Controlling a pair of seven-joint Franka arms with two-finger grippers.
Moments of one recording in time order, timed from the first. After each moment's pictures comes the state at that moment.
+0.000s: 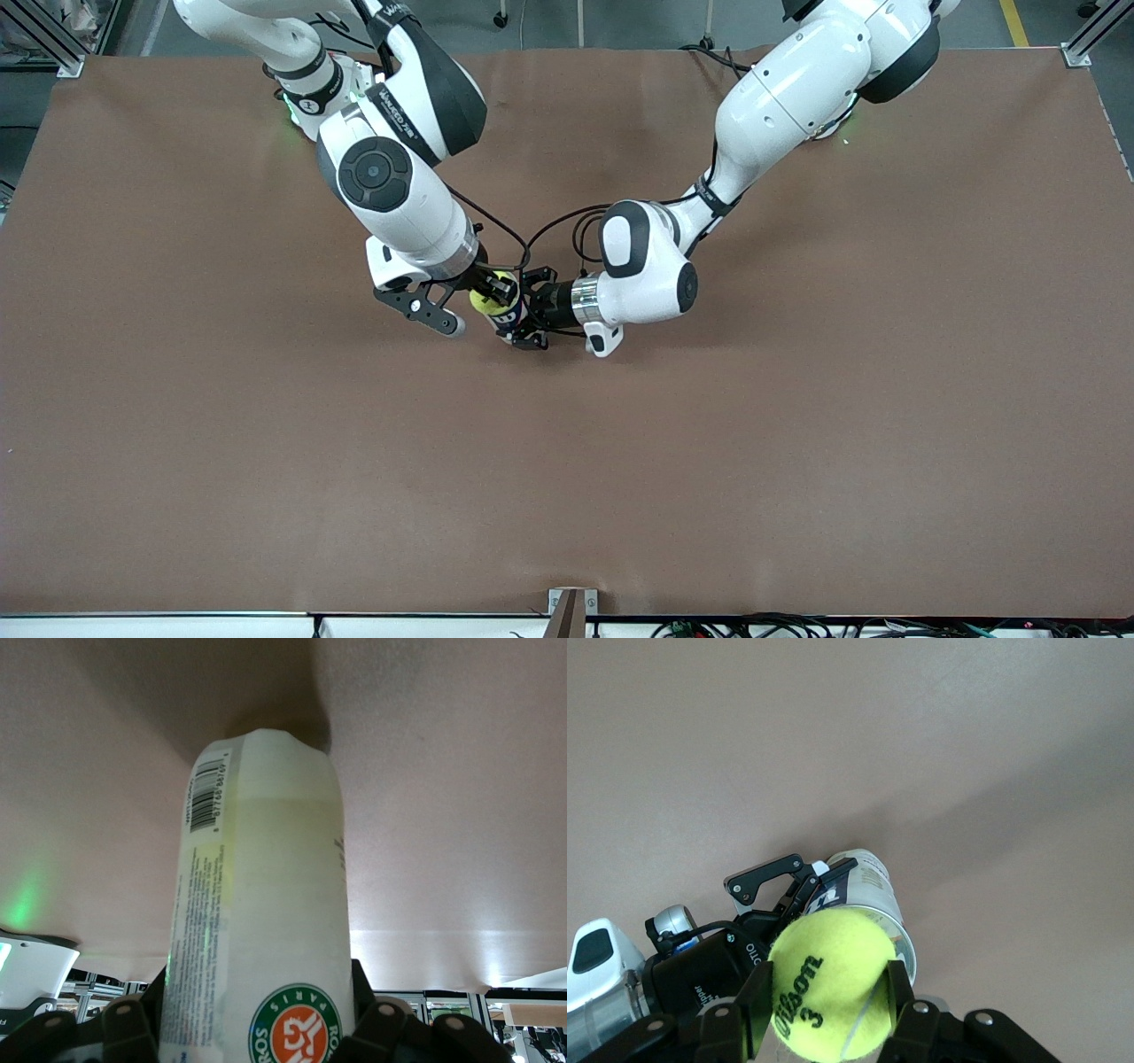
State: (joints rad) left arm -0.41 0.88 -0.49 -1.53 -1.08 2.64 -1.20; right arm 0.57 0.37 0.02 -1.57 0.16 1.95 1.03
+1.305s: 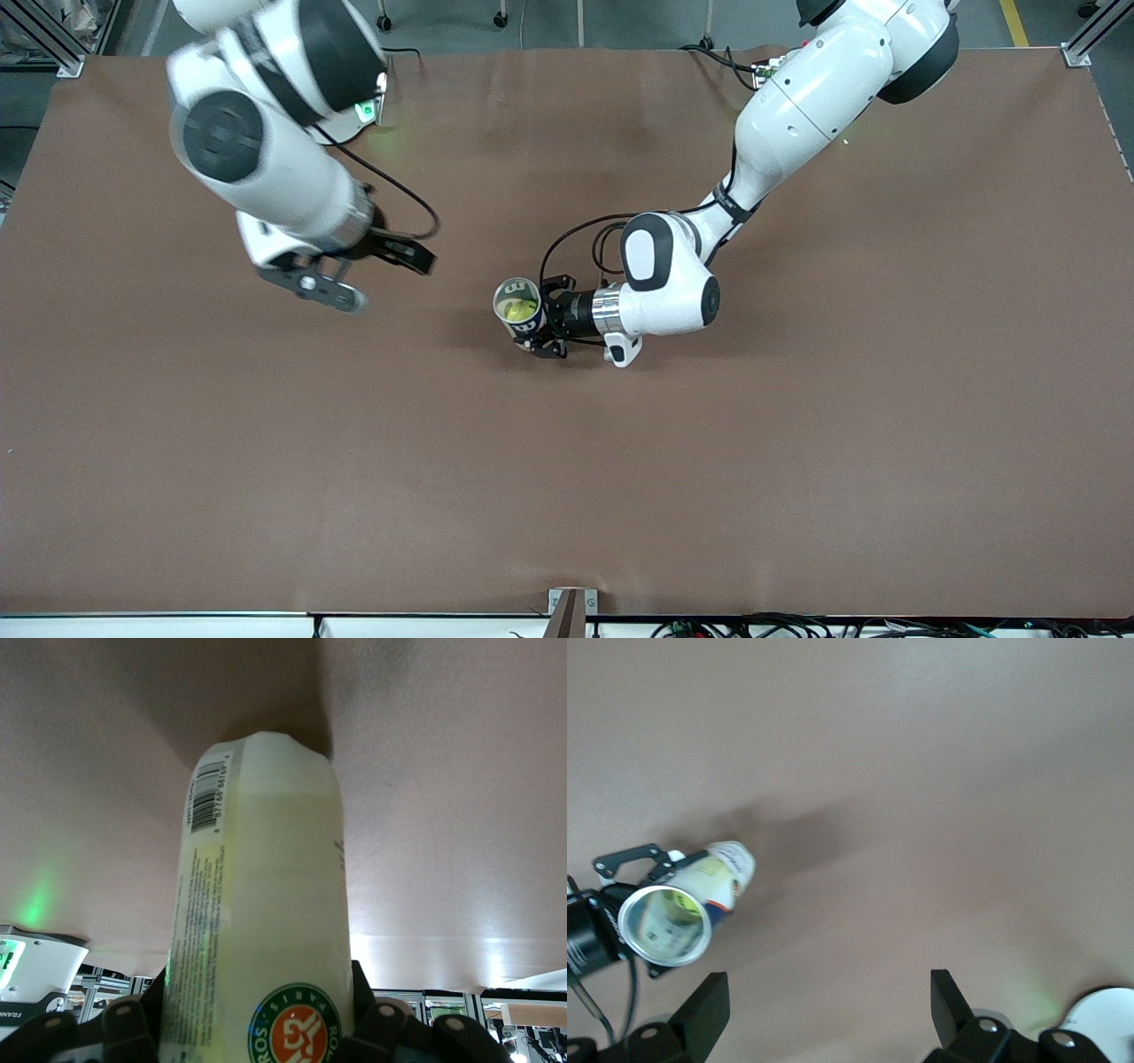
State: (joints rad) left arm -0.34 0.87 -0.50 -1.56 -1.08 2.58 -1.16; right arm 0.40 0.18 0.00 -1.53 0.13 1.56 0.76
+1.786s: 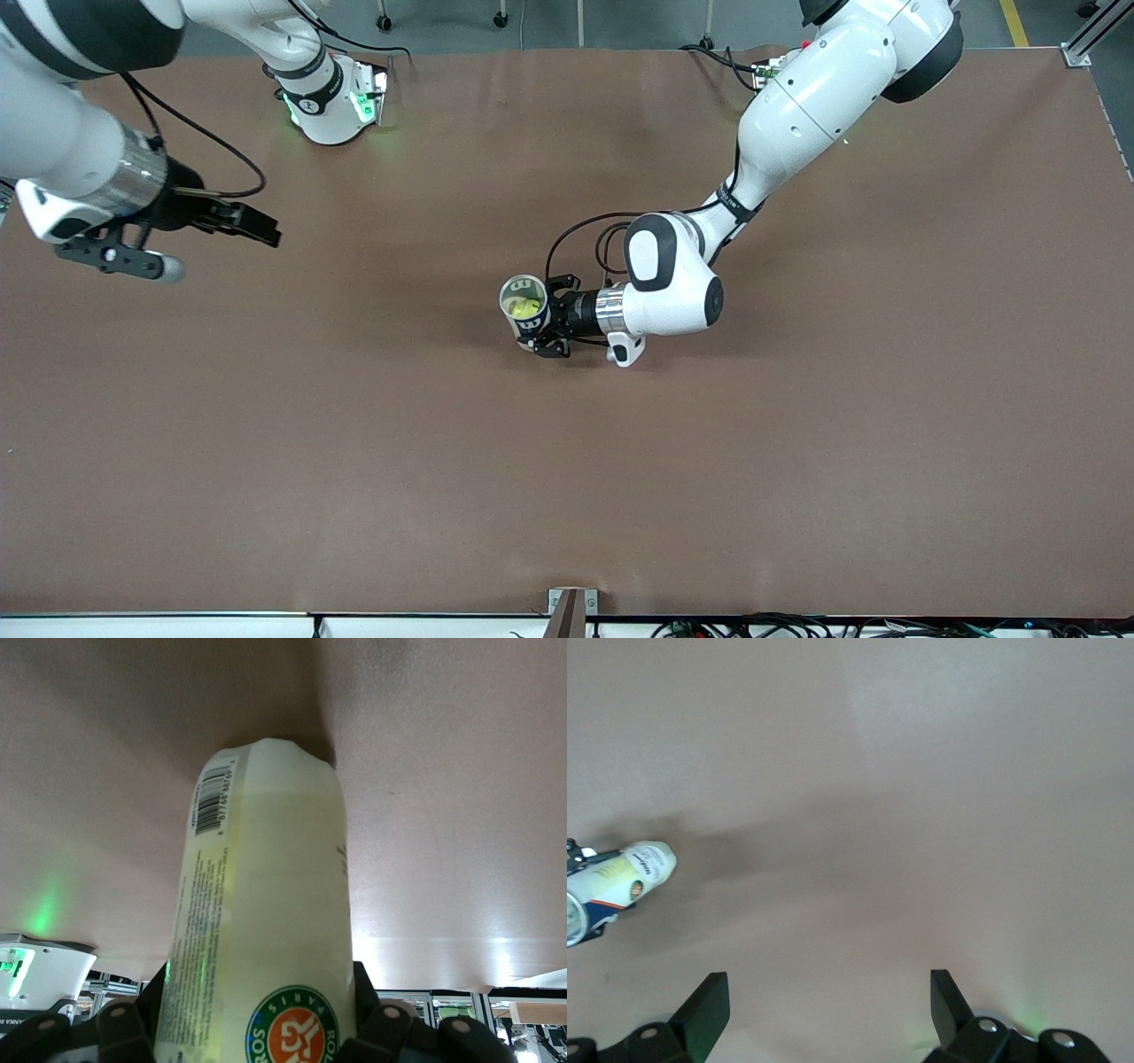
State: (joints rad) left arm -0.33 0.86 -0.50 -1.58 -1.08 2.58 -1.13; right arm 0.13 0.00 0.00 -1.67 0.11 1.52 0.35
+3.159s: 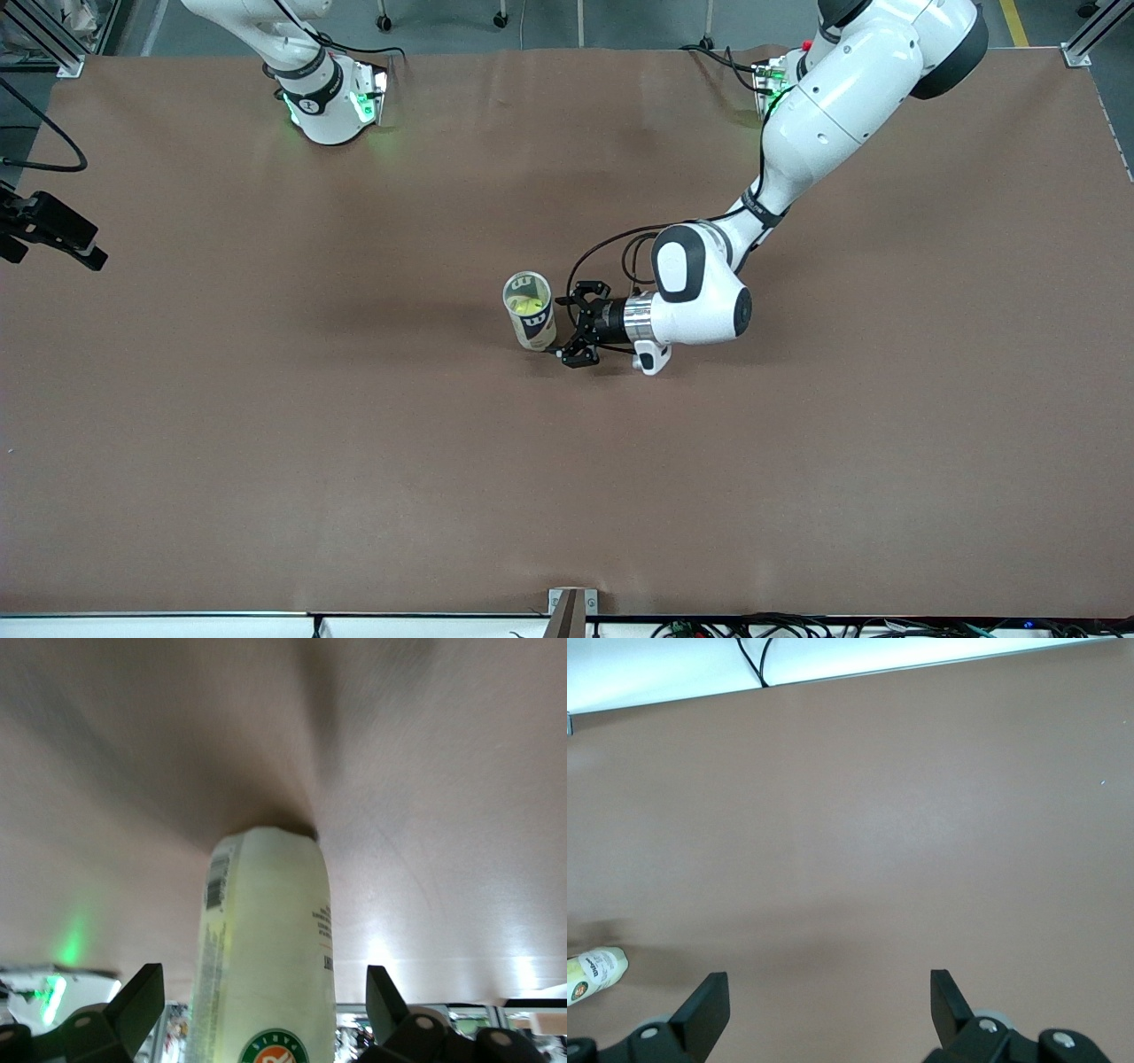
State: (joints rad) left arm -0.24 0.81 -0.49 -1.67 -1.00 2.53 -1.07; right arm -0.04 0.00 0.01 -1.51 0.01 1.67 0.09
